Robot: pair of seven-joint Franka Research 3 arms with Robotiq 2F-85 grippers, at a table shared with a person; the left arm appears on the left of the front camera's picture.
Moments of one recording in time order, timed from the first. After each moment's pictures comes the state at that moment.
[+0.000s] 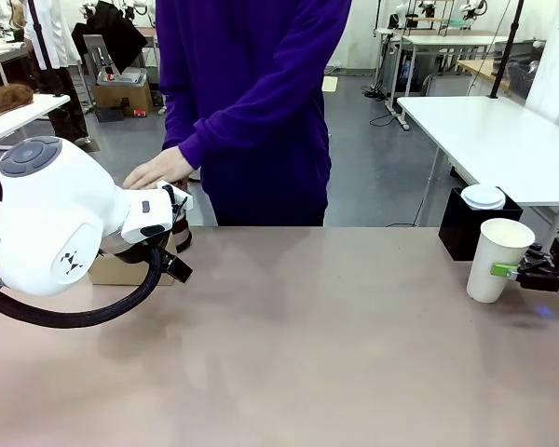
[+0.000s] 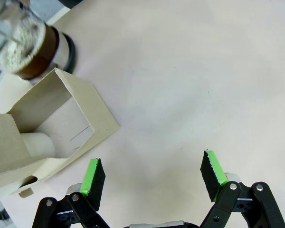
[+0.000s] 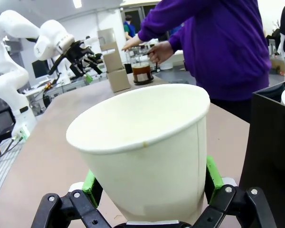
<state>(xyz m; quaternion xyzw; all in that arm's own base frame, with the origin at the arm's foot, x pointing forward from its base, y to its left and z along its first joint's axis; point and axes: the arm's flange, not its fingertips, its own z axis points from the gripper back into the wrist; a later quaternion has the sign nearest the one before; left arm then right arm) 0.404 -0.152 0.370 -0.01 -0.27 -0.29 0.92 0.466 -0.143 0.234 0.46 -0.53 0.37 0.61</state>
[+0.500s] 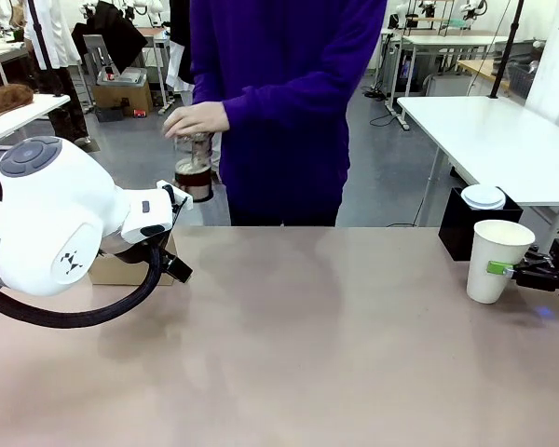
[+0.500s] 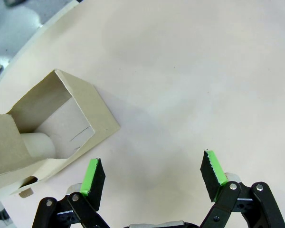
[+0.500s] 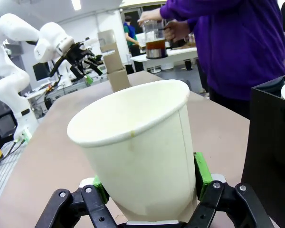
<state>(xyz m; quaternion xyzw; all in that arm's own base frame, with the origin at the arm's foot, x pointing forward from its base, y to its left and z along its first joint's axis) 0.404 -0.152 0.370 -0.01 -0.27 -0.29 0.92 0.466 -0.143 0.232 0.47 -0.52 0.36 0.61</state>
